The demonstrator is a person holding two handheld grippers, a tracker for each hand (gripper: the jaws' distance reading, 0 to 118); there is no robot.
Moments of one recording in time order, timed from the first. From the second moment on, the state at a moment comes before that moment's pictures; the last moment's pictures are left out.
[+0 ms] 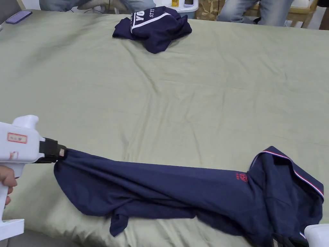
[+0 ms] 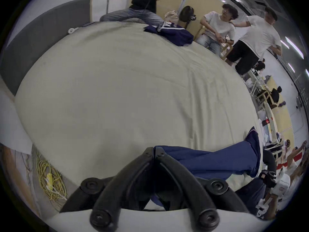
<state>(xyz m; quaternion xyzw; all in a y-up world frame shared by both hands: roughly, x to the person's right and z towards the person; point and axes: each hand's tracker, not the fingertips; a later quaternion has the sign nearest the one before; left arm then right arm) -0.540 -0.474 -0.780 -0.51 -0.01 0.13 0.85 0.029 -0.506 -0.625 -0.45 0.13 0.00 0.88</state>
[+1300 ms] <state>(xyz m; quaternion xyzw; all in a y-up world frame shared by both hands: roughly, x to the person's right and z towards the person) 0.042 -0.524 -0.752 -0.47 -0.29 -0.01 0.84 0.161 -0.454 -0.541 -0.40 0.00 -0.07 0.91</state>
